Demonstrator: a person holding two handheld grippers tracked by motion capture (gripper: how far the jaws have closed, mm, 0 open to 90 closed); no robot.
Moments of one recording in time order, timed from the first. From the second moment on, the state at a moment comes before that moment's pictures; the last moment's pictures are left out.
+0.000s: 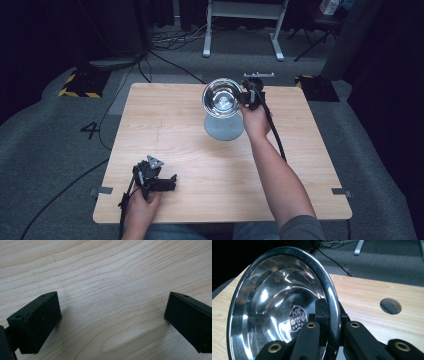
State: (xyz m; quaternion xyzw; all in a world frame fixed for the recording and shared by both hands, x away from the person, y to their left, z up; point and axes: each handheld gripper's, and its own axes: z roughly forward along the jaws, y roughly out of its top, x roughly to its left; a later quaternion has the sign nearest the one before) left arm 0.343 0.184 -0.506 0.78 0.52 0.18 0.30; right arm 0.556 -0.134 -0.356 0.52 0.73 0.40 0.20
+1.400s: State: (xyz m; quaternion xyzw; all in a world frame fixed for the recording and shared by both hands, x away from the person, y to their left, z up) left arm 0.343 0.184 -0.506 0.77 0.53 0.18 0.30; right arm 0.581 -0.126 -0.423 0.56 0.75 0.32 0.17
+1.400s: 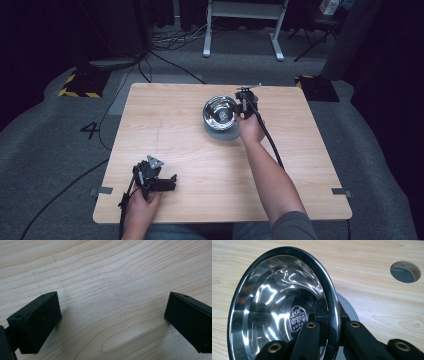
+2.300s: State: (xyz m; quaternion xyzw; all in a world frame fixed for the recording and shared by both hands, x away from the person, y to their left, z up) left arm 0.343 0.184 -0.506 0.77 0.52 0.18 0.30; right arm 0.589 -0.130 -0.448 0.57 0.76 0.29 0.14
